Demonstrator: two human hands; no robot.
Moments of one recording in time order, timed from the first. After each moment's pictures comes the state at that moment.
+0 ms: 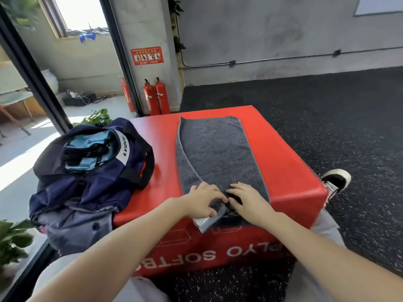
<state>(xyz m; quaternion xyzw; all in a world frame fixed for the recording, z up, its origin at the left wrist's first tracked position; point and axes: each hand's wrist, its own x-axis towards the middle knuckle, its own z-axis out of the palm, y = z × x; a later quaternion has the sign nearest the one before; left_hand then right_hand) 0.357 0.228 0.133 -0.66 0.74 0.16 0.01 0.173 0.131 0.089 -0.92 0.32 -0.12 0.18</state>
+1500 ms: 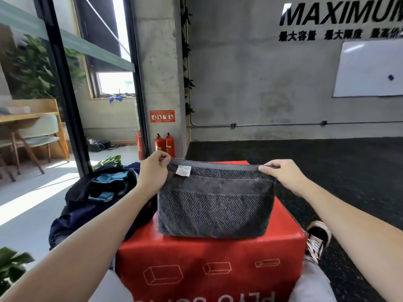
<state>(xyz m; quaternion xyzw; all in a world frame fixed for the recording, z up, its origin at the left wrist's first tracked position) 0.385 0.302 0.316 -0.73 0.43 -0.10 -0.53 0.064 0.086 0.305 -0.79 0.33 -0.39 0.35</state>
